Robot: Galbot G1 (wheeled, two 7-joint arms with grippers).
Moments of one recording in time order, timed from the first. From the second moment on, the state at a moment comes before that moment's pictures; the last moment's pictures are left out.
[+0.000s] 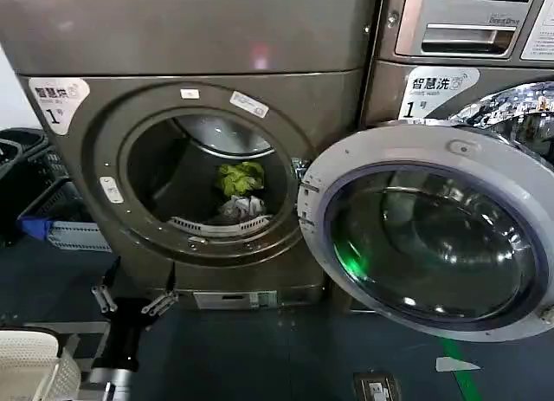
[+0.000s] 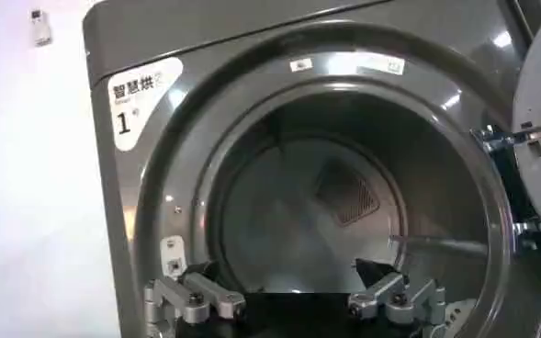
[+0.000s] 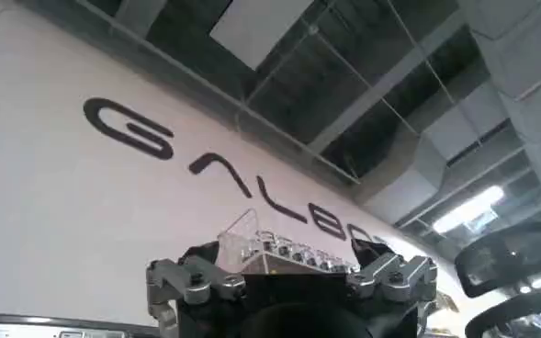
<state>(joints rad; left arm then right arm) 1.59 -1.42 -0.65 -2.22 0.08 -0.11 0.02 -1.37 1.31 1.77 2.31 0.73 0.09 0.11</state>
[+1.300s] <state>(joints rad) 1.59 -1.42 -0.65 -2.23 0.08 -0.11 0.02 -1.36 1.31 1.77 2.32 0.73 0.09 0.11</state>
